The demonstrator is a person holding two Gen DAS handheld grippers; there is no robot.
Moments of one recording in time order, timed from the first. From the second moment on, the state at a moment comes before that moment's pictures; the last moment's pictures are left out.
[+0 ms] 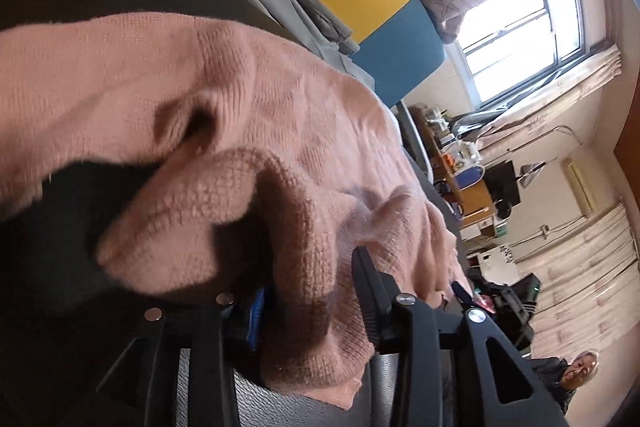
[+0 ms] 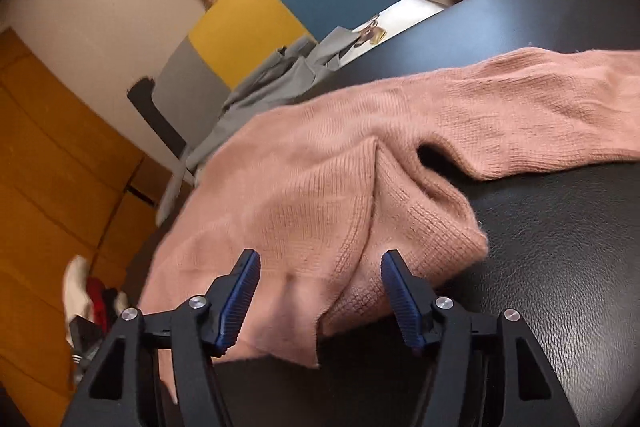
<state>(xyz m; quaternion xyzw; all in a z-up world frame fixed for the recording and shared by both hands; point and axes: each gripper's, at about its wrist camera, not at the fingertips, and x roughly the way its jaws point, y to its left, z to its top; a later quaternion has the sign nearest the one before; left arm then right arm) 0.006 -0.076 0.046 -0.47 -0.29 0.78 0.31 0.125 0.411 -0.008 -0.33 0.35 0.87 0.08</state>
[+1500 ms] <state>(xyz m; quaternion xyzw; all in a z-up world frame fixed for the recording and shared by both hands) 0.126 -0.152 0.070 -0.51 -0.22 0.78 0.30 0.296 0.364 0.039 -0.32 0.28 0.89 0.18</state>
